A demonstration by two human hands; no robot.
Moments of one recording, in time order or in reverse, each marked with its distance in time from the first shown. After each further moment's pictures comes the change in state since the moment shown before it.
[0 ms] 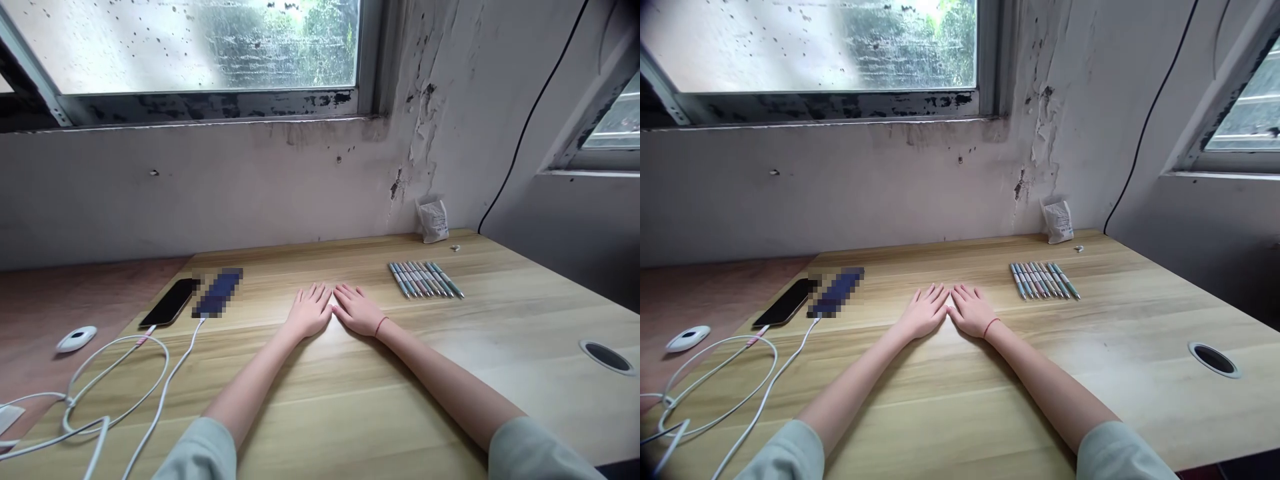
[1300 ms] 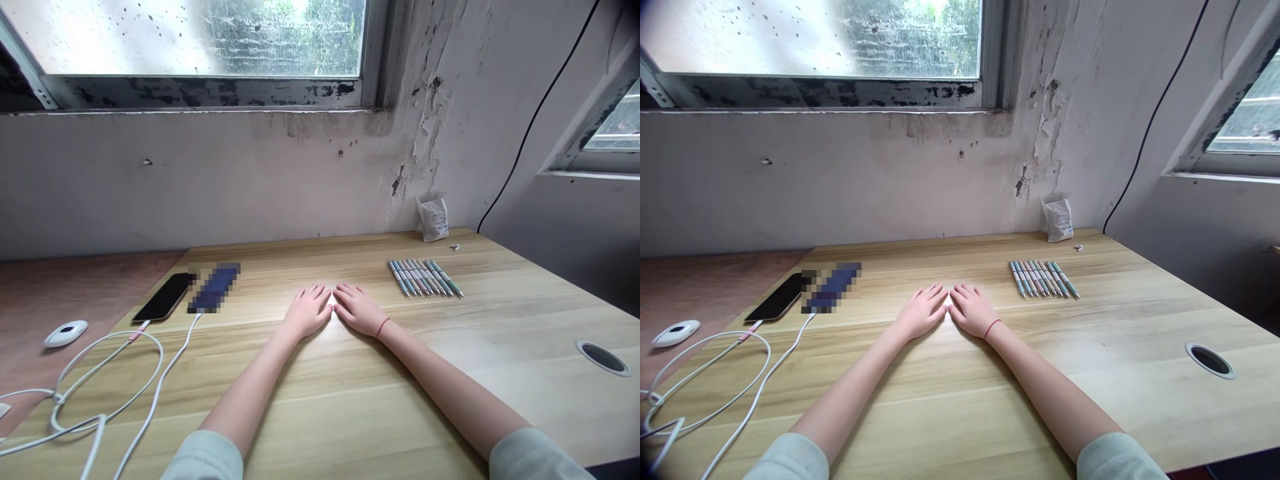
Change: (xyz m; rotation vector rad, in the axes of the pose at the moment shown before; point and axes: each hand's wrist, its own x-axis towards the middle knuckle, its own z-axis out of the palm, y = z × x) left_hand -0.008 0.000 0.001 -0.035 0.106 0.064; right_hand -0.005 0.003 0.001 0.021 0.083 -0.041
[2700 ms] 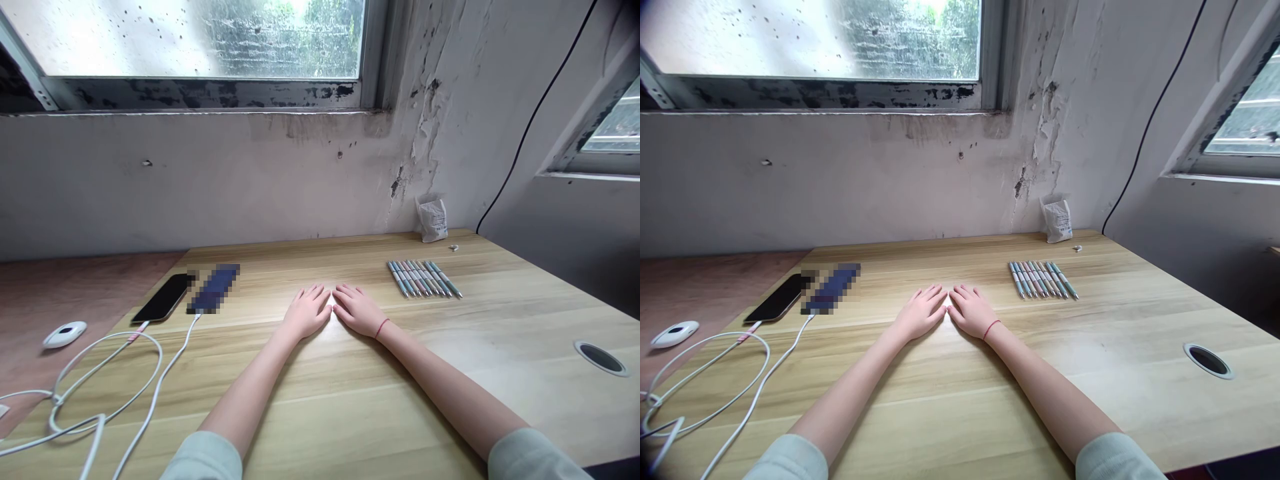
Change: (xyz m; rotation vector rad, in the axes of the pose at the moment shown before) left_hand -0.001 0.000 0.000 0.000 0.005 0.003; right_hand 0.000 -0.002 -0.003 0.005 0.003 -0.006
